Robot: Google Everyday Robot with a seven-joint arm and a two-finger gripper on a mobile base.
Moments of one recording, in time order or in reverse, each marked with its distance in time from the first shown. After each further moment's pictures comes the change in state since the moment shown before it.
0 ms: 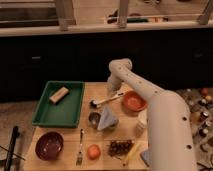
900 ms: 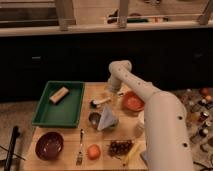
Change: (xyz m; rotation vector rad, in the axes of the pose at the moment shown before) arm 0.004 0.001 0.018 -0.026 -0.018 0.004
